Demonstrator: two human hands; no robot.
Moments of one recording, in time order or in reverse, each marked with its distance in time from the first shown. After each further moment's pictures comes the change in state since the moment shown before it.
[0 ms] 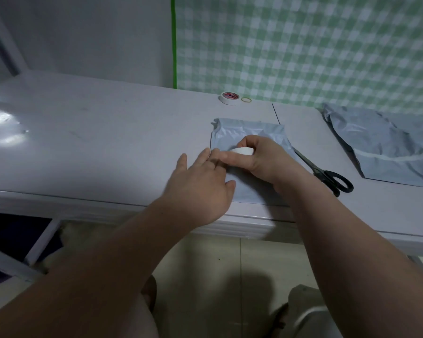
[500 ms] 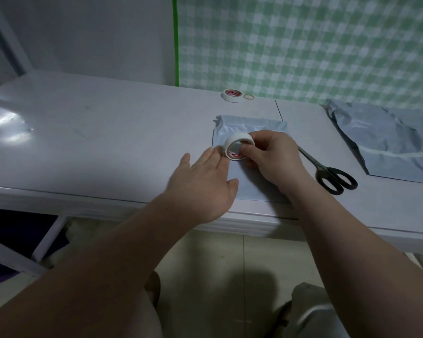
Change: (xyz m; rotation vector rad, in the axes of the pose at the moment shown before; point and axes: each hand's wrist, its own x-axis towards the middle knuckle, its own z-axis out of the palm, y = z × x) left_hand -0.001 0.001 0.002 0.013 0.044 -0.002; right_hand 0.005 0.015 0.001 0.002 0.244 -0.164
